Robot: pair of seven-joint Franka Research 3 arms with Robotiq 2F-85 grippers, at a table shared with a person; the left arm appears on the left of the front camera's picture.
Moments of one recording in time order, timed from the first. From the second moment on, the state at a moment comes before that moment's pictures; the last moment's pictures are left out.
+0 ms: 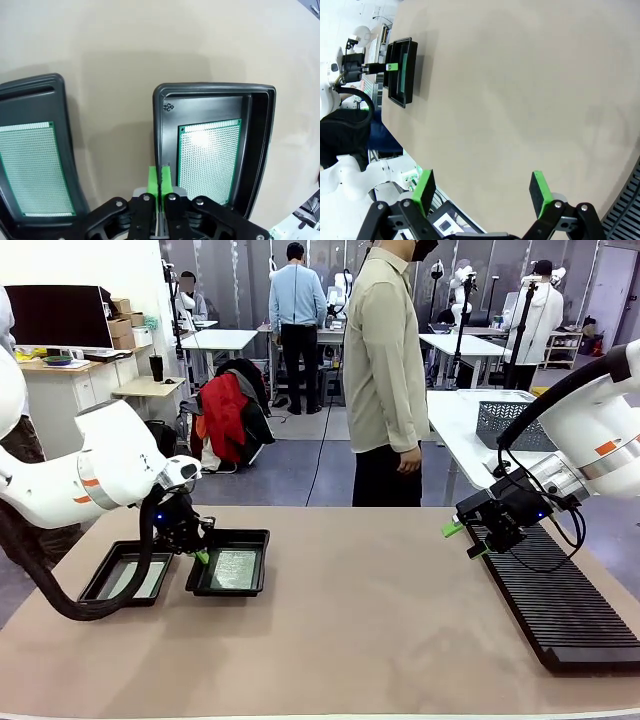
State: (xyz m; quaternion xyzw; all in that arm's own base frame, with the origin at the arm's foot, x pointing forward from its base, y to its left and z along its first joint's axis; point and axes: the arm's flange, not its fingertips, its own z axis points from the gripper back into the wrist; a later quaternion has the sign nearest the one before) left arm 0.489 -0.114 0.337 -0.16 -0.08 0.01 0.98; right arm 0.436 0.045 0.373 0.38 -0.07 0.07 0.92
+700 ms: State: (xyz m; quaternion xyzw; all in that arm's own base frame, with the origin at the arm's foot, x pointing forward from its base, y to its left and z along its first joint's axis) left arm 0.493 -0.093 0.327 -0.15 -0.07 0.01 0.99; right arm 0.436 0.045 0.373 0.38 -0.07 0.07 0.92
